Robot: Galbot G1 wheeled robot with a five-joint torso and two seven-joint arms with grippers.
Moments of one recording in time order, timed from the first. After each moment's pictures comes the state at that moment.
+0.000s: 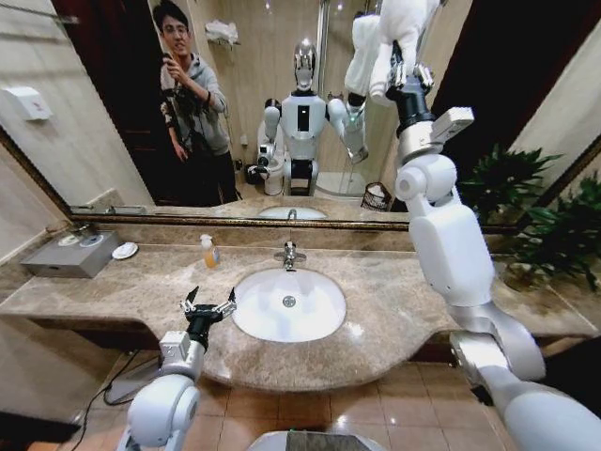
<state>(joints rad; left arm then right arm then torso) 1.68 -1.40 -0.62 -2.34 -0.15 0.32 -0.09 -0.16 1.19 0.17 1.65 0.60 0.01 0.18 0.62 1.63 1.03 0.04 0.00</state>
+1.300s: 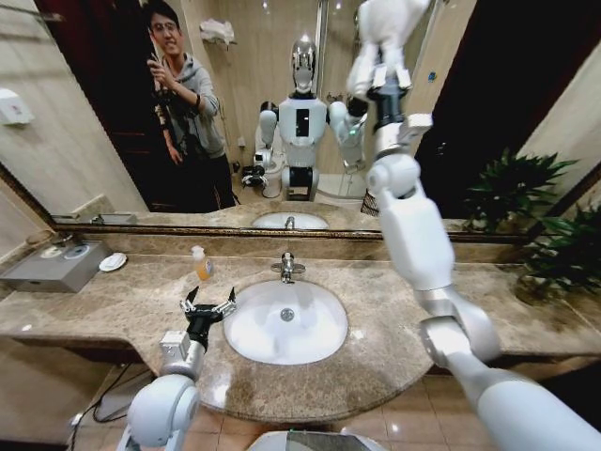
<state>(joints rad) 1.68 -1.40 -0.62 -2.34 -0.15 0.32 -0.09 -0.13 1.41 0.08 1.47 0.35 0.16 0.17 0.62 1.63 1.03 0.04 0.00</state>
